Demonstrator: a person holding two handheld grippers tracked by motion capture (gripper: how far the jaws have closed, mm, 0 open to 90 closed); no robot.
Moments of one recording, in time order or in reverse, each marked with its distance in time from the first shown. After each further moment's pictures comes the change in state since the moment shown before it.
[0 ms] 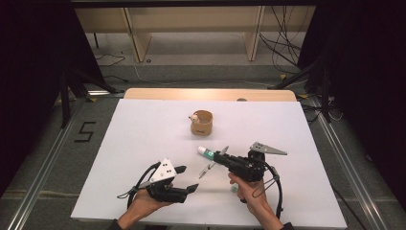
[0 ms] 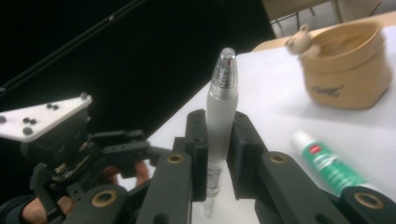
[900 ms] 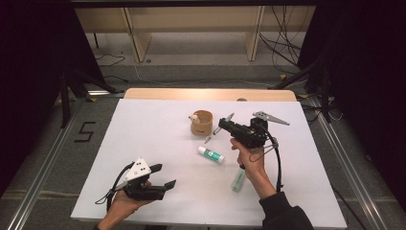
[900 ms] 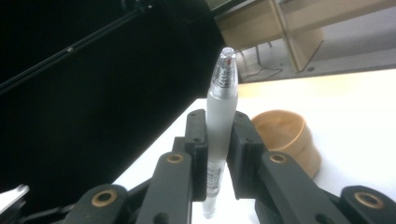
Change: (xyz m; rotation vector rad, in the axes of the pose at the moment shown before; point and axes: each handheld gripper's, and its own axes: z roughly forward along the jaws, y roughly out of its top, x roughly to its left) left arm 0.035 -0.030 -0.038 -0.025 0.101 -0.097; right arm -0.027 0.073 0.025 -0.096 -0.147 -0.025
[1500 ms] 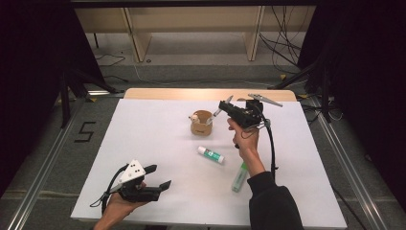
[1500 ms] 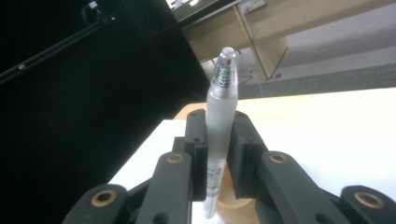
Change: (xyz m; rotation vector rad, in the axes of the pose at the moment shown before) left arm 0.004 -0.007 -0.008 0.000 0.026 -0.003; right arm -0.023 0.033 0.040 -0.024 -0.125 0.028
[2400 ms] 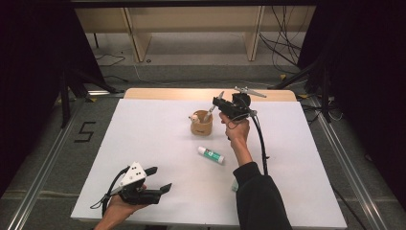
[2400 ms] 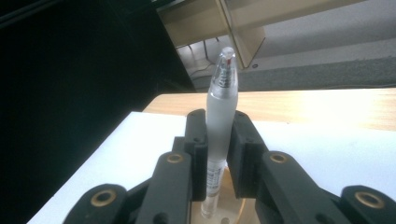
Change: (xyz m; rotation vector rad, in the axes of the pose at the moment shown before) left arm -0.004 -0.004 -0.001 0.002 -0.005 0.011; right arm -0.007 0.003 0.049 0.061 -0.106 -0.060
